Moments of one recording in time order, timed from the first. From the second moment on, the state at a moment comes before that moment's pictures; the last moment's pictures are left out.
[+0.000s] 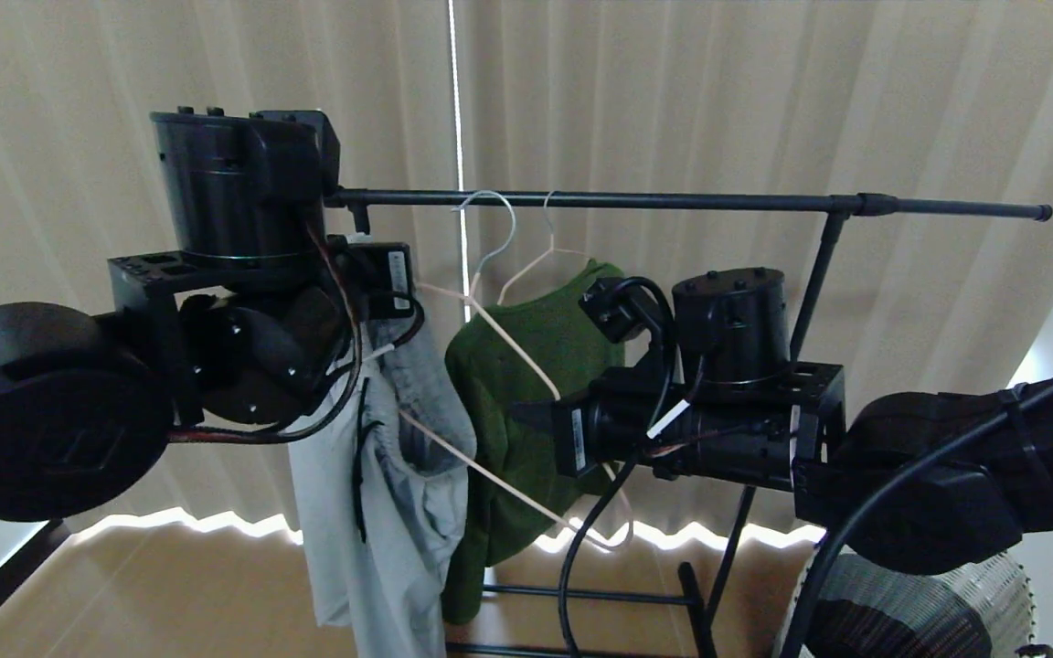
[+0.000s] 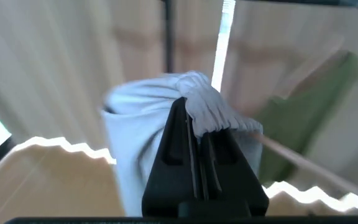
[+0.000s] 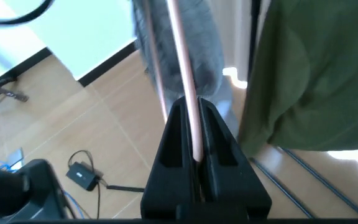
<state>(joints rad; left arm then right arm) -0.64 1.67 -1.11 -0.41 0.71 -0.06 0.74 1.90 -1.09 -0.45 0.19 0.31</state>
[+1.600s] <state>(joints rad) -0.72 1.46 -0.84 -0.42 0.30 0.09 0.67 1.89 -1.18 -0.45 0.19 0.19</state>
